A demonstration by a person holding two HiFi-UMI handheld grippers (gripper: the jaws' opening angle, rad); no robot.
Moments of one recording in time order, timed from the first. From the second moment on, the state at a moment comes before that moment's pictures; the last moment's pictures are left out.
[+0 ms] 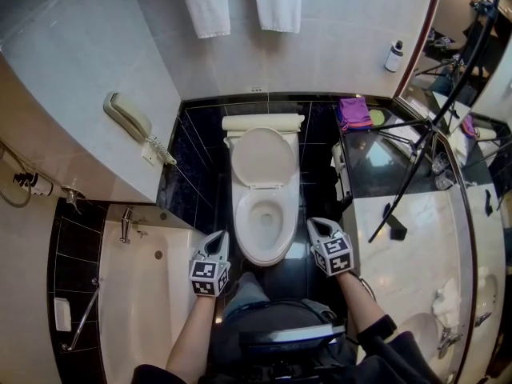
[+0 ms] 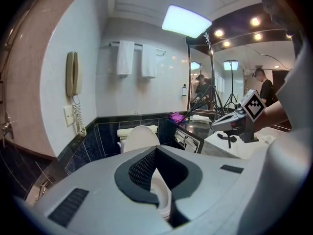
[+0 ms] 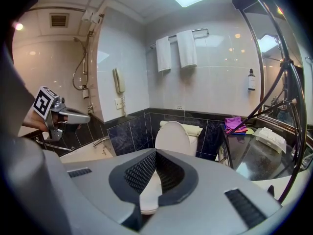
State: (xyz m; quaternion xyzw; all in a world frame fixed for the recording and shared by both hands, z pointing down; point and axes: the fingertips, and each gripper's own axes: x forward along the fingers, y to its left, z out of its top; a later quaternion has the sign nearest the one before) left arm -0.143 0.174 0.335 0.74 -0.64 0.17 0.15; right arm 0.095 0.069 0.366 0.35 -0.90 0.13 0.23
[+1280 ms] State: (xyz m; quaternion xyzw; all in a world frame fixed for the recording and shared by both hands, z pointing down) left arm -0.108 0.083 0.595 0.79 -0.53 0.30 0.13; right arm 0.092 0.061 0.797 0.40 -0.73 0.49 0.26
